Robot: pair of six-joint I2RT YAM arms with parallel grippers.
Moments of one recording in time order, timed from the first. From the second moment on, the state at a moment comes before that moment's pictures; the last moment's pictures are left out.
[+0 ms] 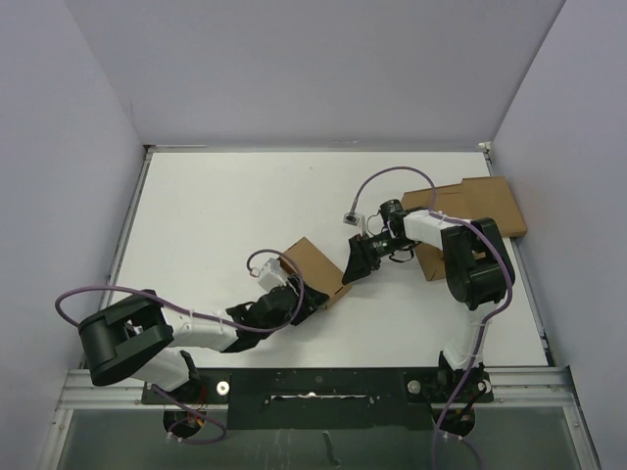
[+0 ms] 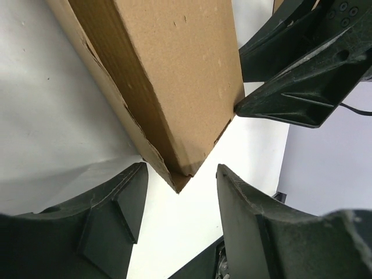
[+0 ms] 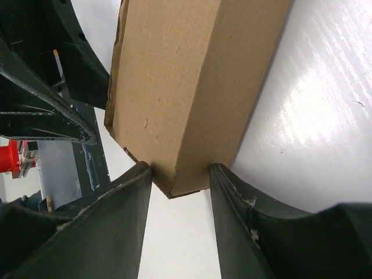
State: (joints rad) left arm -1.08 1.43 0.38 0.52 -0.35 -1.44; right arm 0.30 1.93 1.15 -0.66 -1.04 -0.41
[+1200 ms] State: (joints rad) left arm -0.68 1.14 0.40 0.27 -0.02 -1.12; right arm 0.30 1.93 1.15 -0.66 -1.04 -0.41
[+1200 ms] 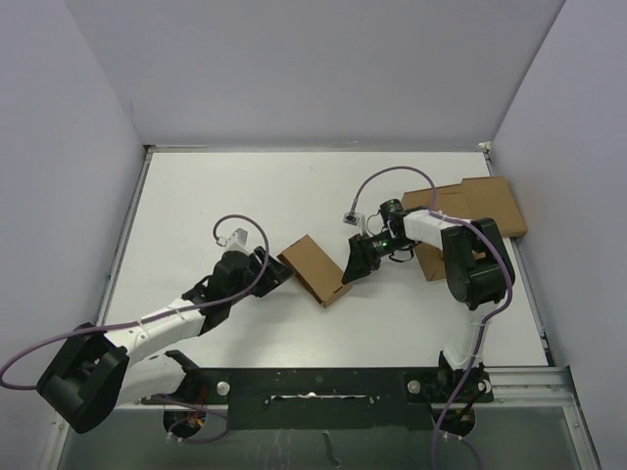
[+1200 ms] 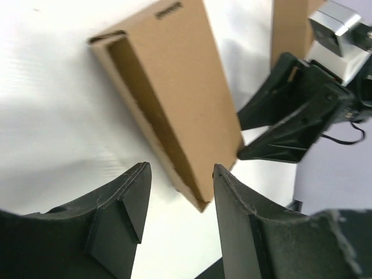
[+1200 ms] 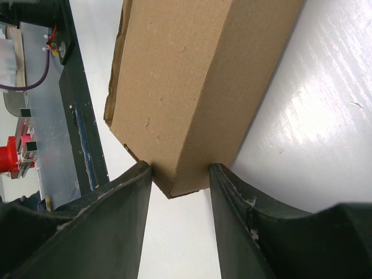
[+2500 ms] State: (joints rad) left arm -0.52 1.13 0.40 0.10 0.07 -0.84; right arm 0.26 1.76 1.26 -0.72 -0.89 -0.54
